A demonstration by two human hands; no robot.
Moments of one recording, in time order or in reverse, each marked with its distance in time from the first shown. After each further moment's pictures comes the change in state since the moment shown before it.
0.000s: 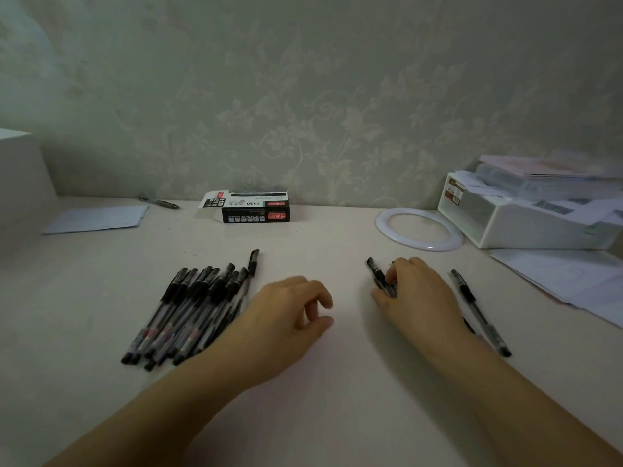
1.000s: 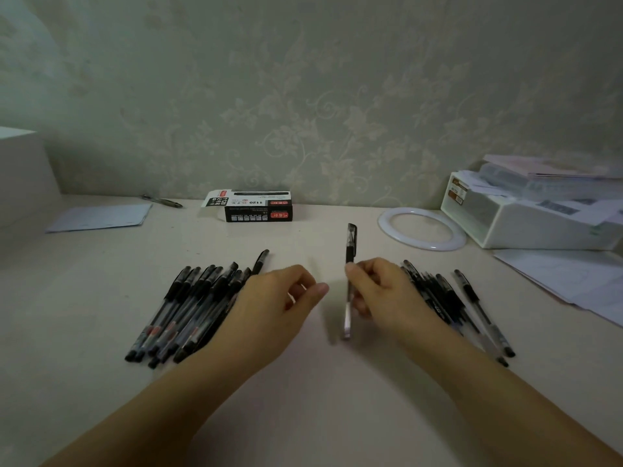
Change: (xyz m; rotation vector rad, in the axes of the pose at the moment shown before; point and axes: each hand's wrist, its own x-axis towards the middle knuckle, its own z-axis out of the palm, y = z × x) left_hand 0.004 -0.004 -0.001 -0.108 0.175 -0.192; right_hand -0.004 -0.035 0.009 1.002 -0.191 0.127
